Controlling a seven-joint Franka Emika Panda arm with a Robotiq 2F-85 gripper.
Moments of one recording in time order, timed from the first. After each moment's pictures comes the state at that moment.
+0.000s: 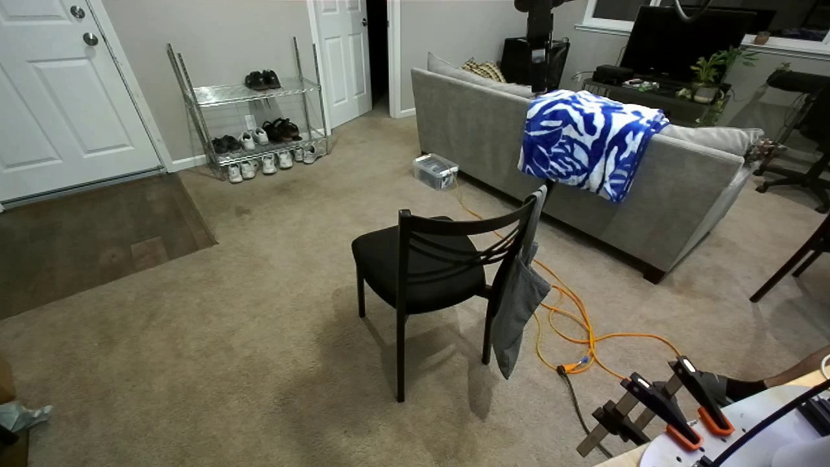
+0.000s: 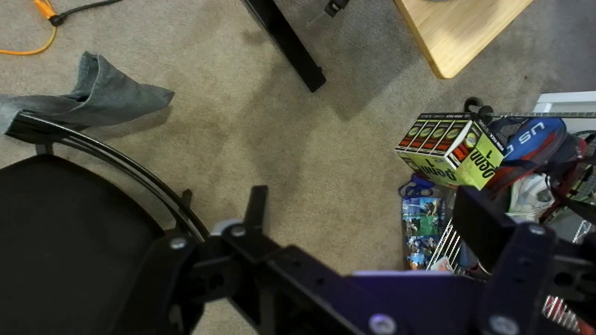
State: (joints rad) arm 0.12 0.24 0.12 -1.55 0.11 1.41 -0.66
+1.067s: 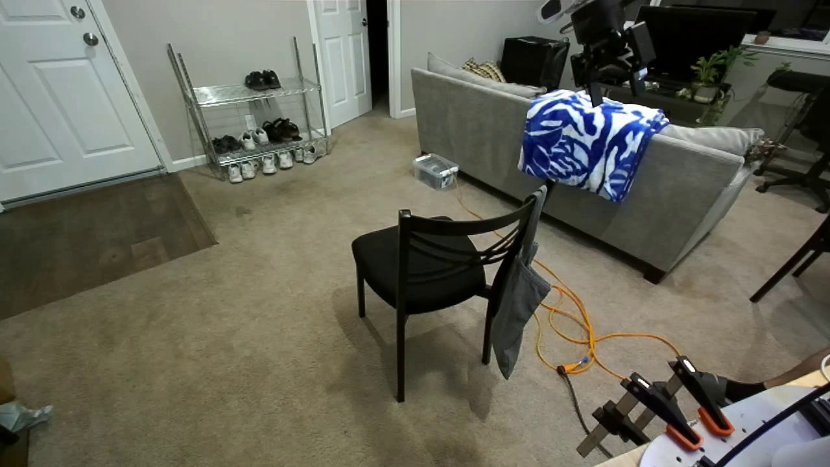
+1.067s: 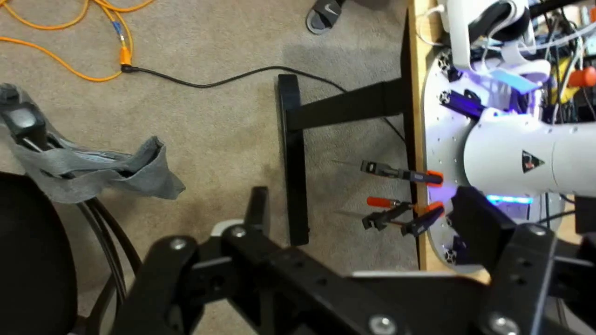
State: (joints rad) arm 0.01 0.31 0.09 -1.56 -0.29 1.39 -1.45
